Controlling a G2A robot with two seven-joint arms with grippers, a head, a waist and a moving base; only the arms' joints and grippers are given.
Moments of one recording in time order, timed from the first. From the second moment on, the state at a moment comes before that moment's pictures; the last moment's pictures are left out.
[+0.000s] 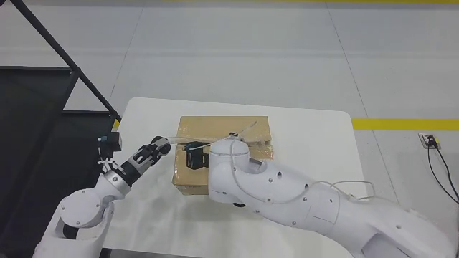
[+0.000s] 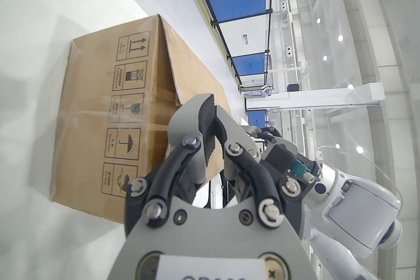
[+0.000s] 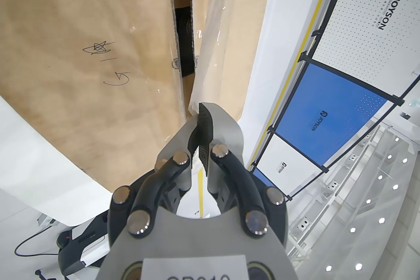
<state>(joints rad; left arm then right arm) 1.18 -1.08 -1.53 -1.61 -0.18 -0.03 -0.58 -0.16 -1.48 0.31 -1.40 -1.27 -0.35 1.47</state>
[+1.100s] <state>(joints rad) 1.13 -1.08 -1.48 -1.54 -0.08 -0.03 -0.57 -0.10 -1.52 0.26 -1.28 -1.18 -0.35 1.47</state>
